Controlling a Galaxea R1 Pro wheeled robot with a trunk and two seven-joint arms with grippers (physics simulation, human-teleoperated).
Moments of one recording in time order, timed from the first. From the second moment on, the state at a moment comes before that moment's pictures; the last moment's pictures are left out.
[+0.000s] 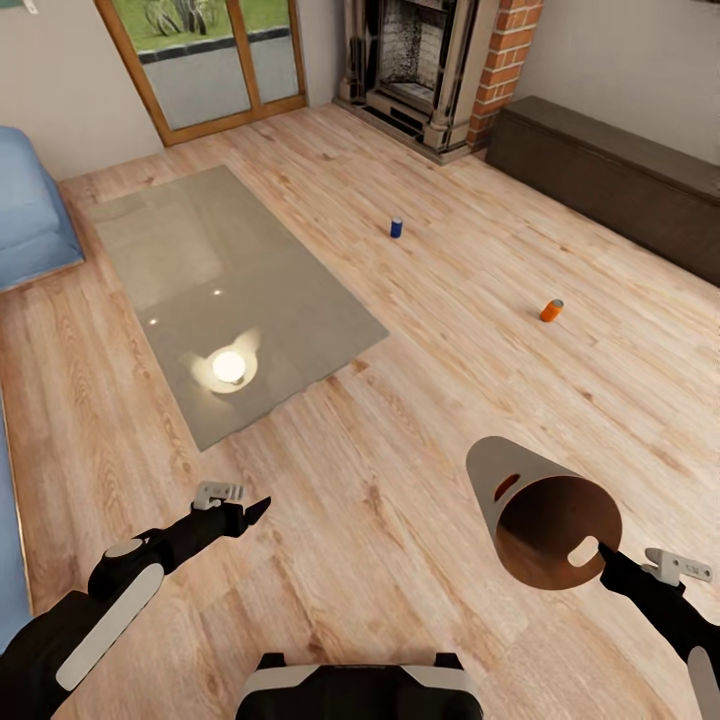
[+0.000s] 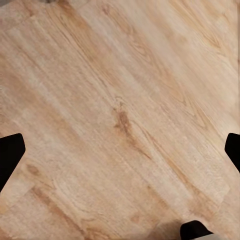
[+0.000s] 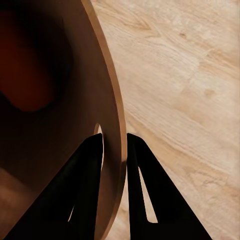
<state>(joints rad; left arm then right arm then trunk) -0.40 0.43 -0.39 -1.40 0.69 0.37 -0.03 -0.18 -0.15 -0.56 -1.32 -0.16 0.32 0.39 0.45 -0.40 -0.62</state>
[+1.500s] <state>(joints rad) -0.40 0.43 -0.40 -1.33 0.68 0.28 0.03 -0.18 -0.14 -0.56 -1.29 -0.17 0.31 0.40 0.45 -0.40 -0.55</state>
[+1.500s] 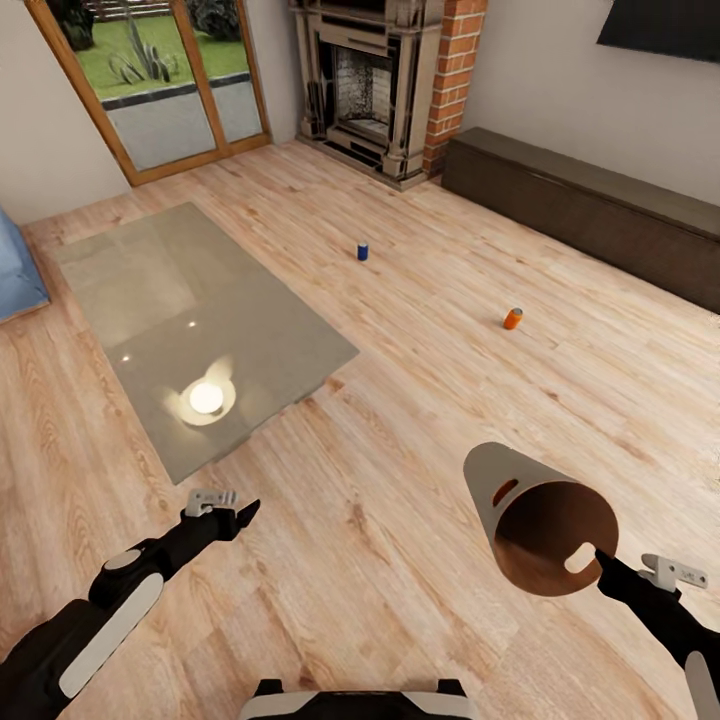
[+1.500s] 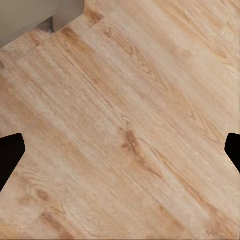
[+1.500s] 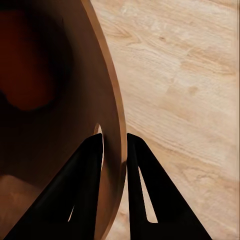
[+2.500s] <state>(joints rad) -0.40 0.42 -0.41 -1.29 0.68 0.27 0.03 -0.18 -0.14 -0.55 -1.29 -0.17 0.27 0.40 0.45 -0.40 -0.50</state>
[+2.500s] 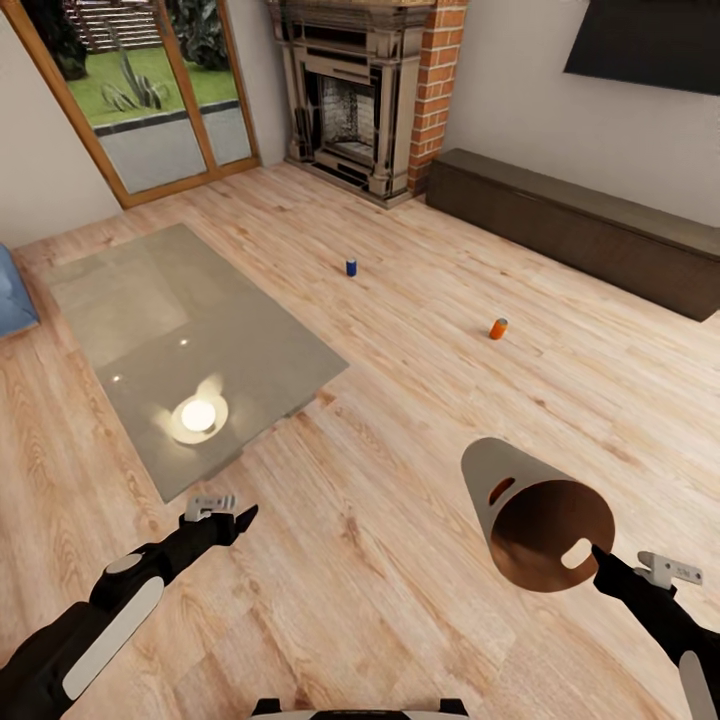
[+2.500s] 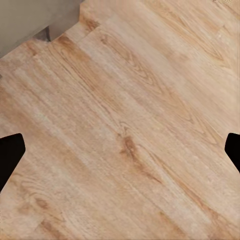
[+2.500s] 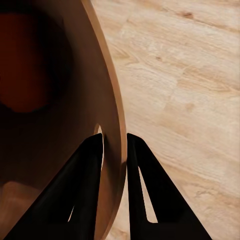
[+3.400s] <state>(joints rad) -0.40 0.41 -0.41 -1.25 0.68 0.22 0.03 -0.18 -0.14 -0.54 -1.27 -0.17 0.27 0.40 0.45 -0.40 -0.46</state>
